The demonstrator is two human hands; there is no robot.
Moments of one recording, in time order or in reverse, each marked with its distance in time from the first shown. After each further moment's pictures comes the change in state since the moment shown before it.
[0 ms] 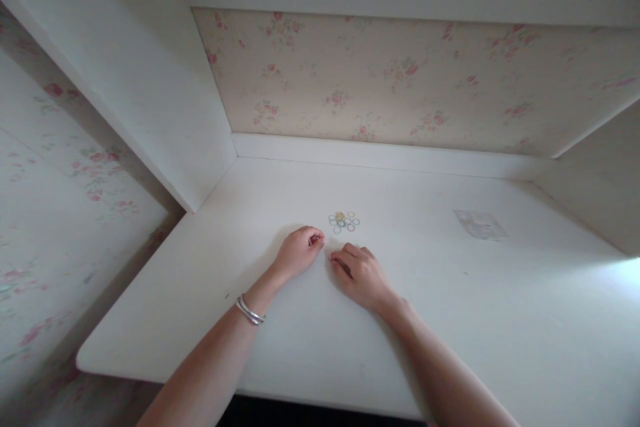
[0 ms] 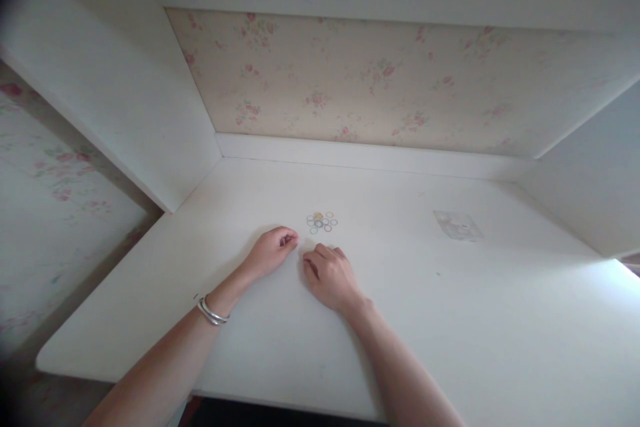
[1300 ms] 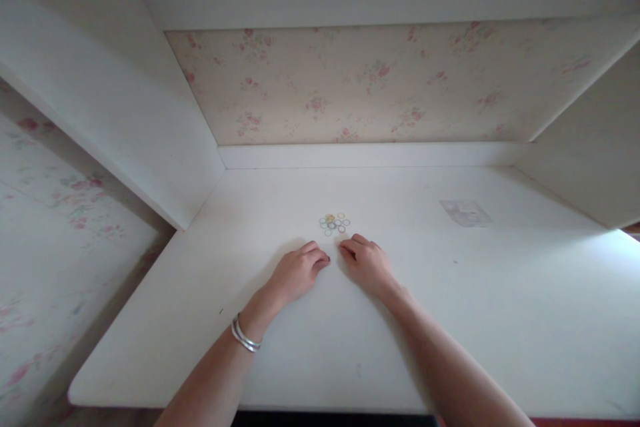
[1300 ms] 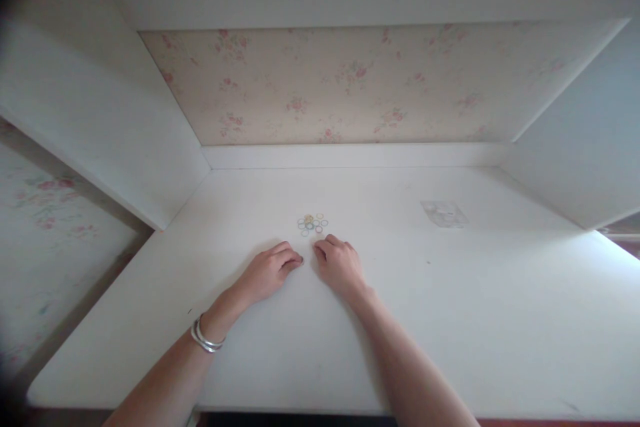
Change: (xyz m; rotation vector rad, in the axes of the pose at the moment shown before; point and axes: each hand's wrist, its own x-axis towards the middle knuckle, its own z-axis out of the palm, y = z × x) left_hand -0.020 0.021 0.002 0.202 -0.197 0.241; right_hand 0.003 0.029 -0.009 -0.085 0.021 0.255
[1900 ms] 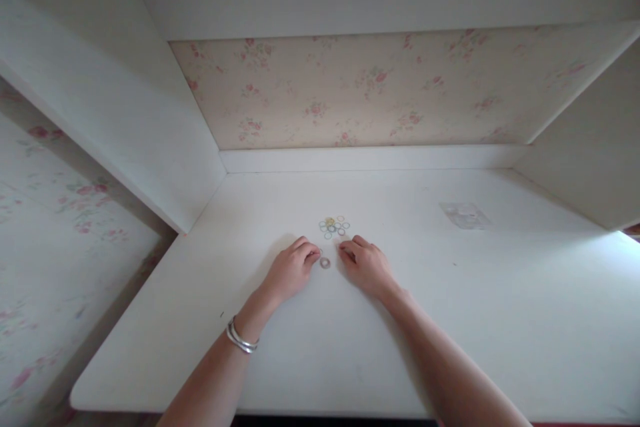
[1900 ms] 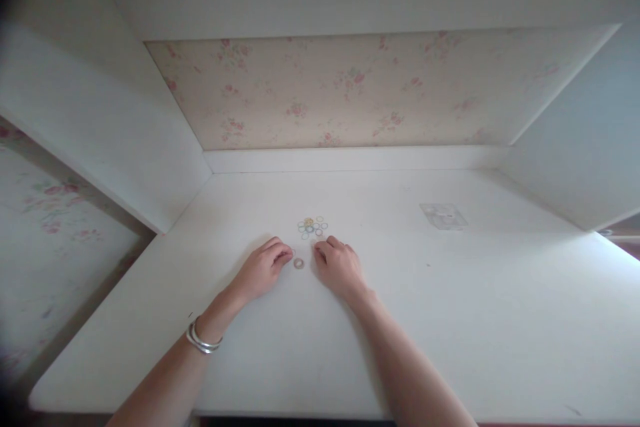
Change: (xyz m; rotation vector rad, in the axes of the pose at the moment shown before) left_hand 0.003 -0.010 -0.004 -0.052 0.148 -0.020; right_hand 0.000 -0.002 -0.002 -0.015 -0.018 0.034
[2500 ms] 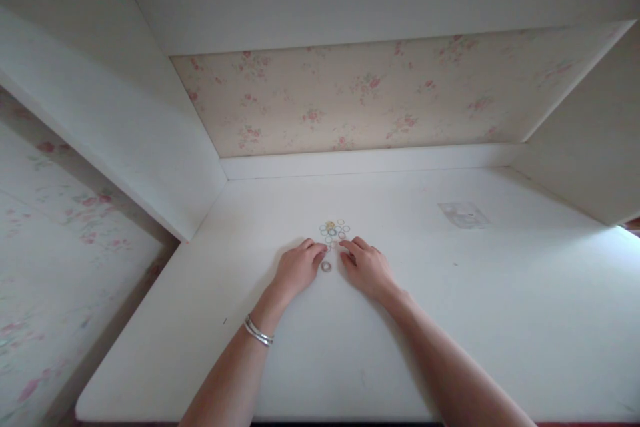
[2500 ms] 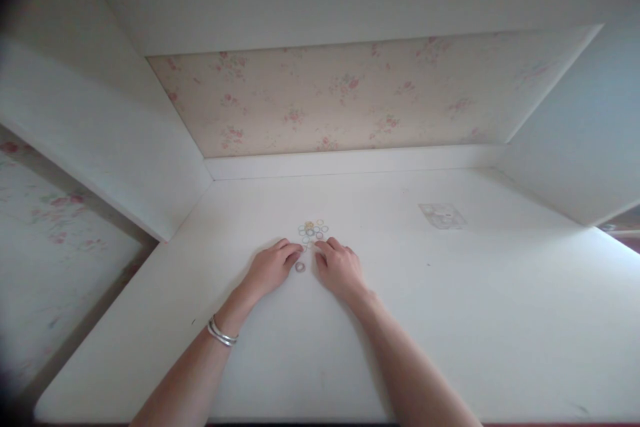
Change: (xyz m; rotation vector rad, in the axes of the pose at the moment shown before) left_hand 0.014 0.003 0.007 0.255 -0.101 -0.075; right_hand -0.001 0.002 0.003 0.025 0.052 0.003
